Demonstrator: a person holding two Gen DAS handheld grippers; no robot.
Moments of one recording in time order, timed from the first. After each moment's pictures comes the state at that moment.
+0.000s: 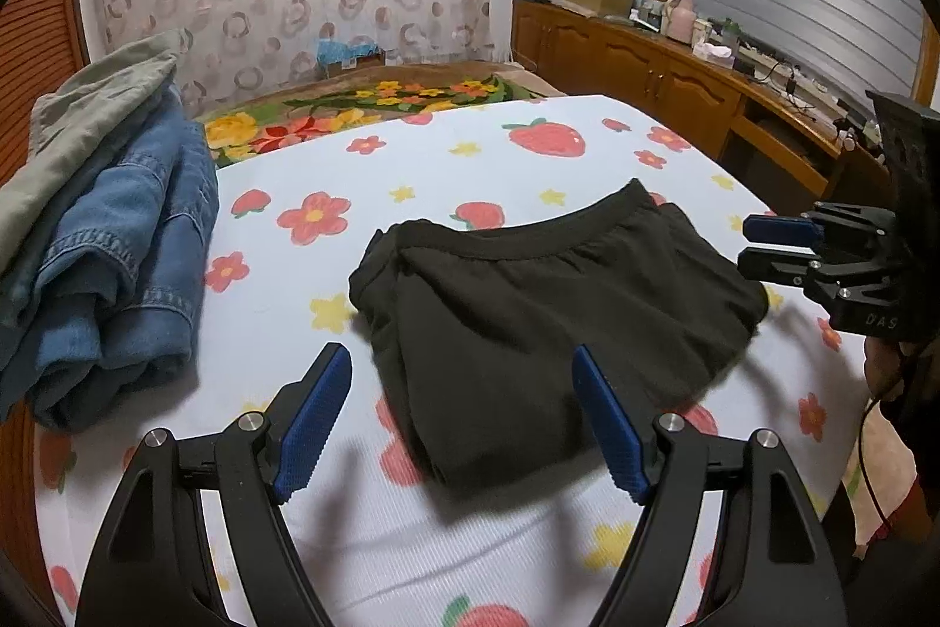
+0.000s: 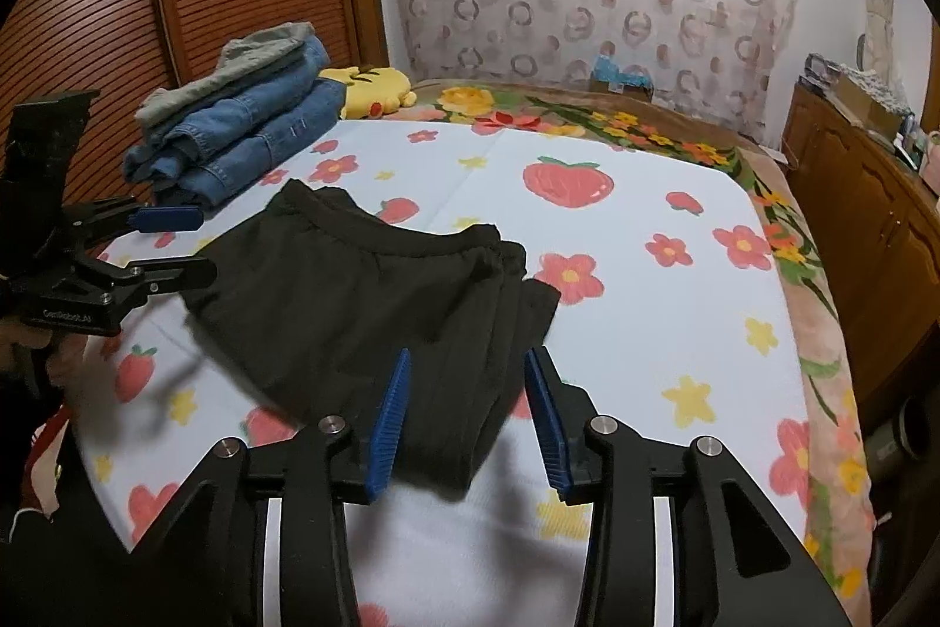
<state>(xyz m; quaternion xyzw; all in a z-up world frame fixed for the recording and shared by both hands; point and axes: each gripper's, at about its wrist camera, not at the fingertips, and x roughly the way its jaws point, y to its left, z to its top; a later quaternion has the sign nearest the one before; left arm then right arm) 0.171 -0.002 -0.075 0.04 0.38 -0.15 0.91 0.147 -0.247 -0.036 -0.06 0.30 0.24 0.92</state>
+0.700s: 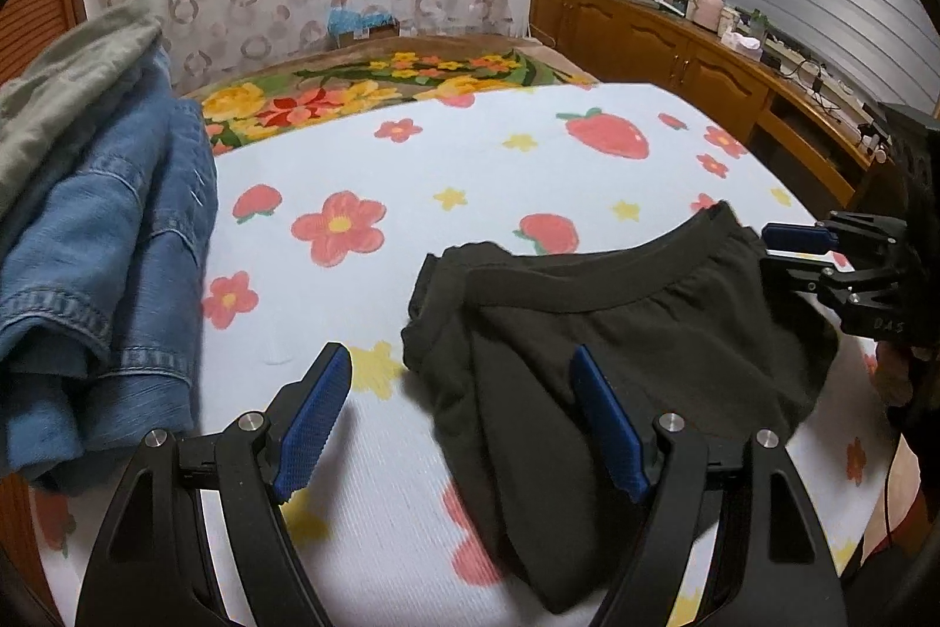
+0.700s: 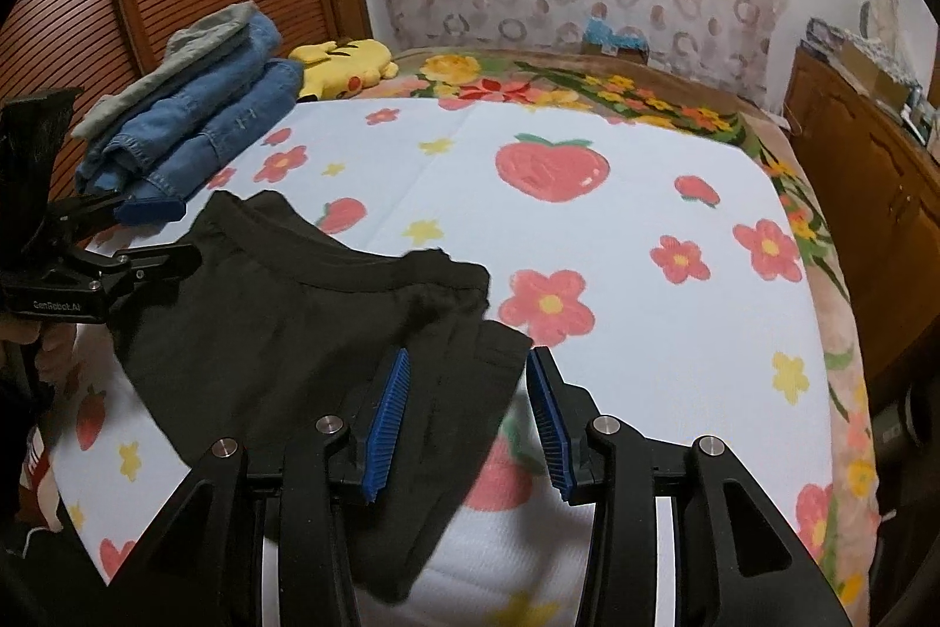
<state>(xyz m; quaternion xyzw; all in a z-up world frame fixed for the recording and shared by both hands) 0.228 0.013 -0.091 0.04 0.42 -0.13 0.90 0.207 -0.241 -0.046 -0.05 0.35 0.23 0.91</state>
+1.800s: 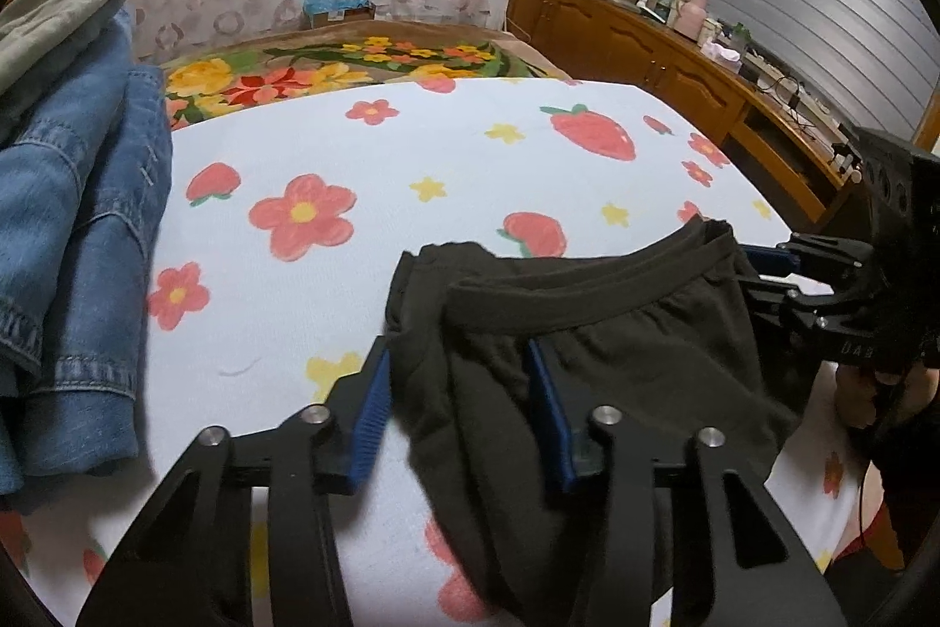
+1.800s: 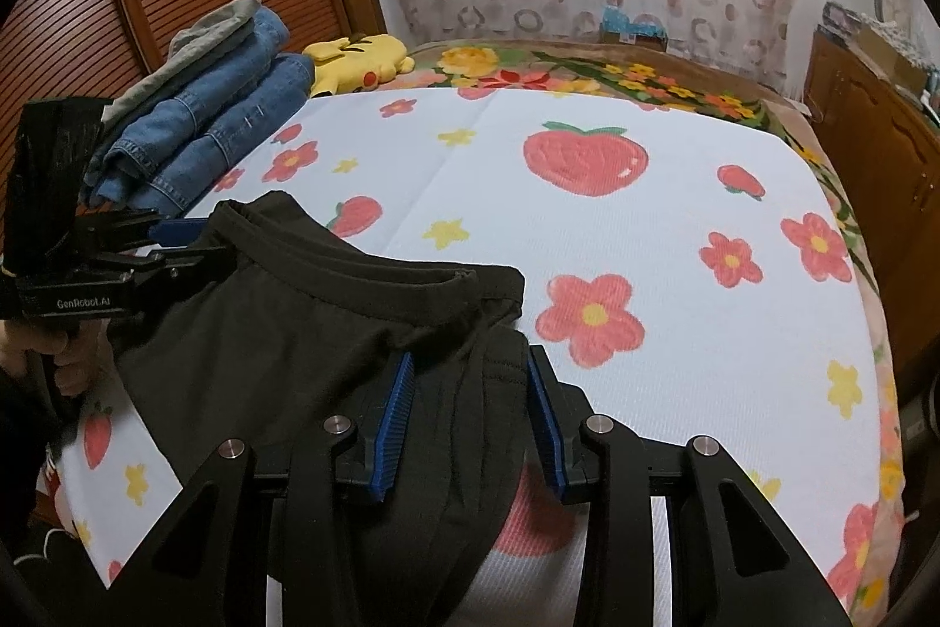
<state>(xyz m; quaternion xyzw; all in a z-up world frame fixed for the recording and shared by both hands) 0.244 0.016 -0.100 -0.01 0.44 -0.18 0.88 0.219 -0.228 -0.053 -0.03 0.36 0.25 0.90</state>
